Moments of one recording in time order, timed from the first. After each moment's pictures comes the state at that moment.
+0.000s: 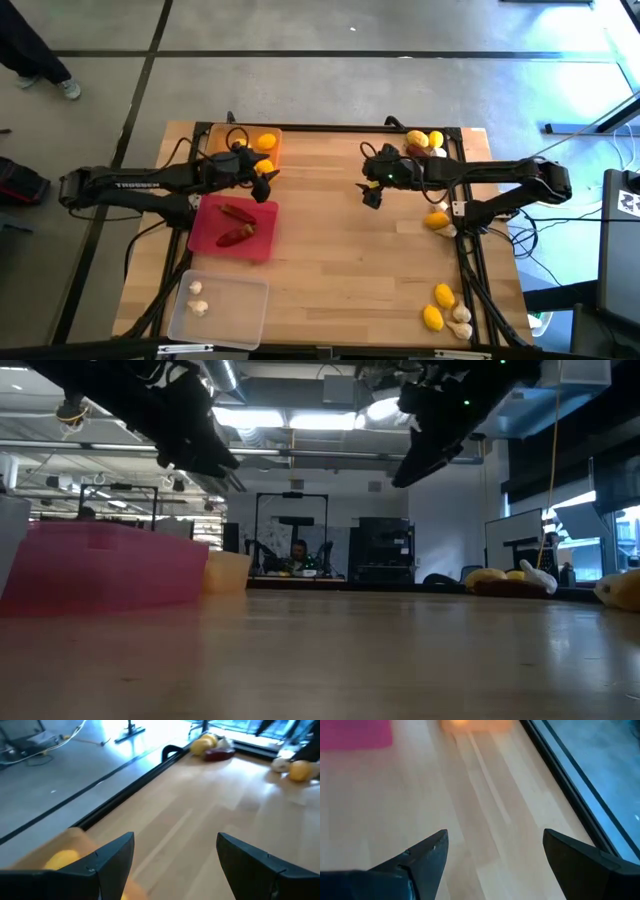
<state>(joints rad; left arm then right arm) 0.23 0.91 0.55 -0.09 -0.38 -0.18 -0.13 1.33 0.98 -0.42 0.29 0.02</state>
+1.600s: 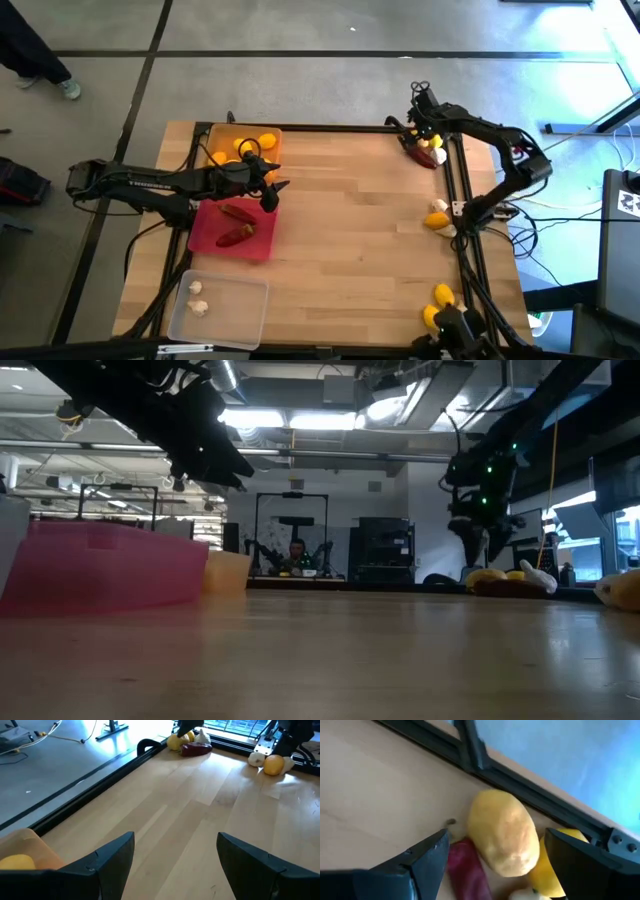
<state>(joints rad) 0.13 1.04 0.53 0.06 -0.39 -0.23 -1.04 1.55 0.98 -0.57 0.14 -0.03</state>
